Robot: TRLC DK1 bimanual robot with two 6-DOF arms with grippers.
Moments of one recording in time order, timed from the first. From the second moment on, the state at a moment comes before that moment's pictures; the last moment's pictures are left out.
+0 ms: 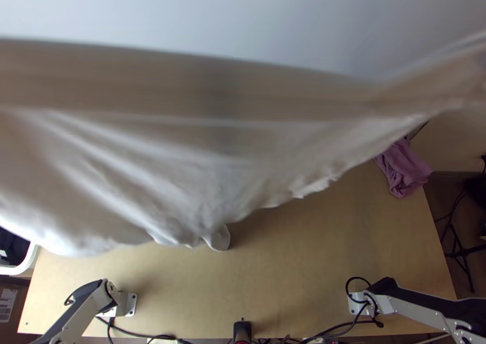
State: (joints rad) left arm 0.48 1.05 2.23 -0.06 0.91 -1.42; right arm 0.48 1.26 2.38 -0.67 0.43 0.00
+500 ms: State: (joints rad) left arm 0.50 0.96 2.22 -0.07 0.86 -1.47; right arm 0.48 1.07 2.39 -0.53 0.50 -0.10
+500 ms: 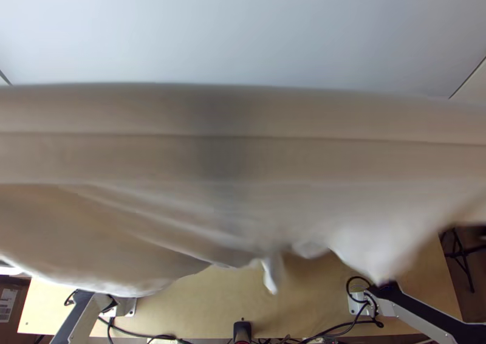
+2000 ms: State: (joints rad) left arm 0.17 1.28 0.88 0.38 0.54 -0.61; right arm 0.22 1.76 1.49 -0.09 0.27 0.13
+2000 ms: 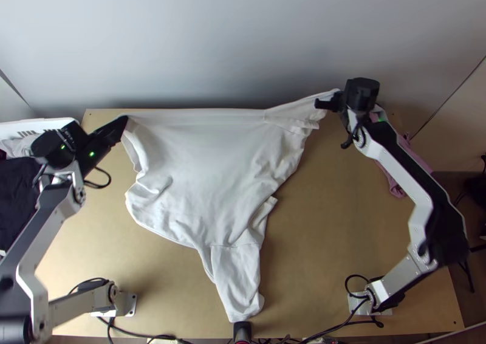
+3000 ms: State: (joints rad) left arm 0.21 2.03 1.43 0.42 0.37 -0.40; right arm 0.21 2.43 2.28 -0.20 0.30 0.06
